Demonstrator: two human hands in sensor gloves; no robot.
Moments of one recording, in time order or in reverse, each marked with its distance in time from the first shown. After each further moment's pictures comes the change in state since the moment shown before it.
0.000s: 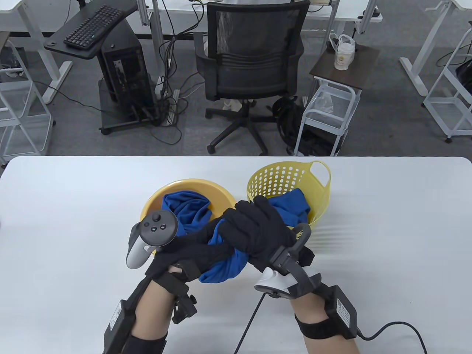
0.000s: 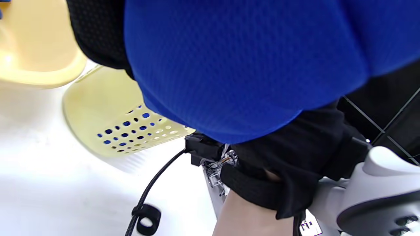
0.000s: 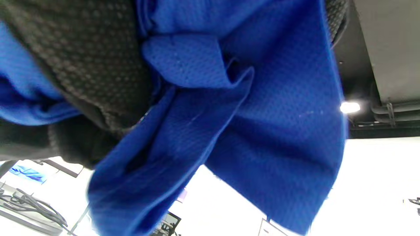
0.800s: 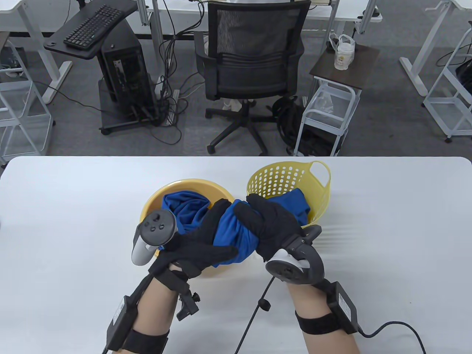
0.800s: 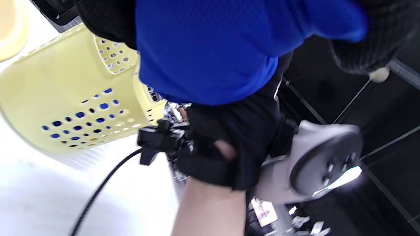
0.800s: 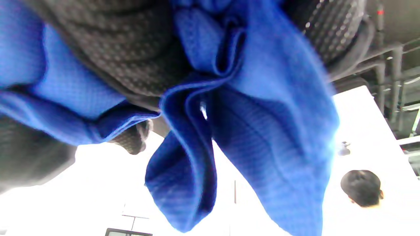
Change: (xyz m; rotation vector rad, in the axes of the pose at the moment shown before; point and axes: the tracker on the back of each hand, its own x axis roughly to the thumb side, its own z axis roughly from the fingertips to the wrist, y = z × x) left_hand -0.001 -0.011 -0.015 -0.055 -0.131 0.008; right_hand -0.034 0.017 0.016 -0.034 0.355 -0.139
